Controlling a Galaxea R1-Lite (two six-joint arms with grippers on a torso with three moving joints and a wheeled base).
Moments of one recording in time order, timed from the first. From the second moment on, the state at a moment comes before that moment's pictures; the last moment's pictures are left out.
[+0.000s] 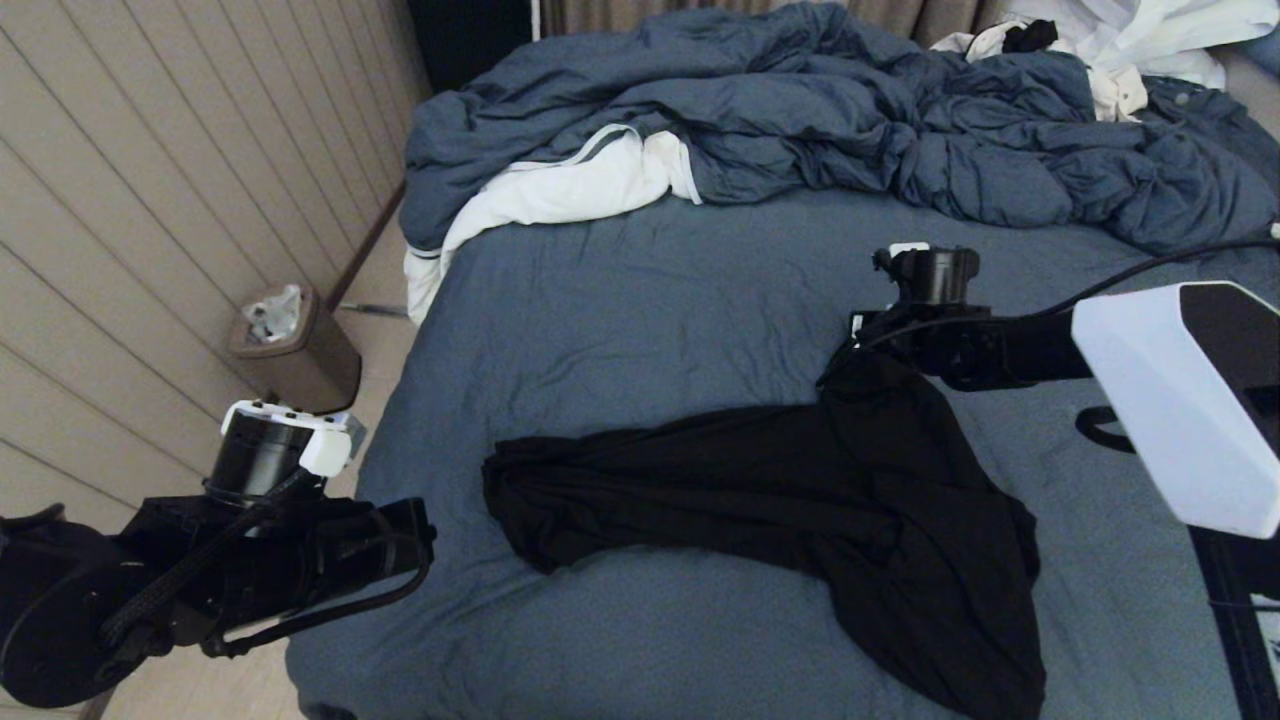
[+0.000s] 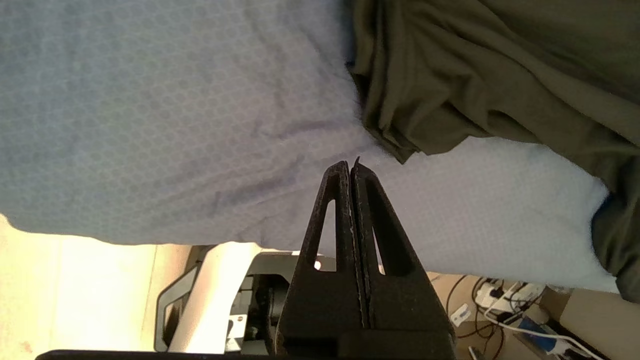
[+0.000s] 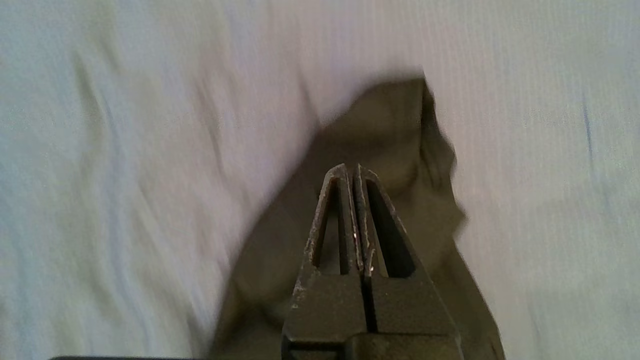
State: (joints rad) left arm -0.43 1.66 -0.59 -0.40 0.03 -0.56; right arm 0.05 2.35 -1.80 -0.28 -0.31 0.01
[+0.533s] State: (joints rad) left arm -0.44 1.65 -0.59 -0.40 0.03 -0.56; right arm -0.10 2.13 -1.41 -0.29 -0.25 0.01
